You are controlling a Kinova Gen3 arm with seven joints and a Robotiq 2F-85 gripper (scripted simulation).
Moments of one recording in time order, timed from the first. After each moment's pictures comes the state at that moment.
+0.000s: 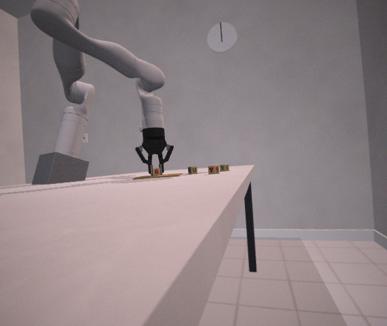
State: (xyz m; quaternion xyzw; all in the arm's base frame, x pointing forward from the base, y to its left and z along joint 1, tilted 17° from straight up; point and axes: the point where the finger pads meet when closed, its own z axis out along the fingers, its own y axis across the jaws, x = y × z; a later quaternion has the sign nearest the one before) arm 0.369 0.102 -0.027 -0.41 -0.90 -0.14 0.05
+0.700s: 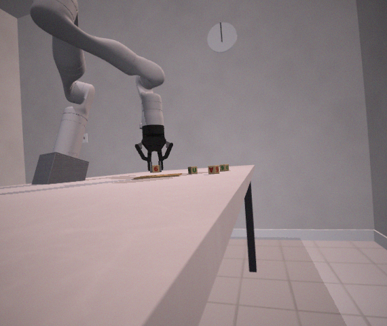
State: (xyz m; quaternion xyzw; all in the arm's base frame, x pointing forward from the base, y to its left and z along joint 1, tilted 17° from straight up) arm 0.365 0.101 -0.016 -0.41 -0.90 -0.14 0.05
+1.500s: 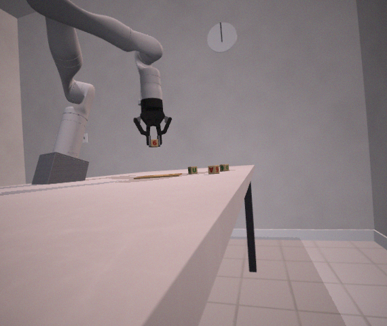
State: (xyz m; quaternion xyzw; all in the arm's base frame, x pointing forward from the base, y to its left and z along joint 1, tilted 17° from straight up) arm 0.365 0.073 0.068 -0.41 -0.90 -0.14 0.05
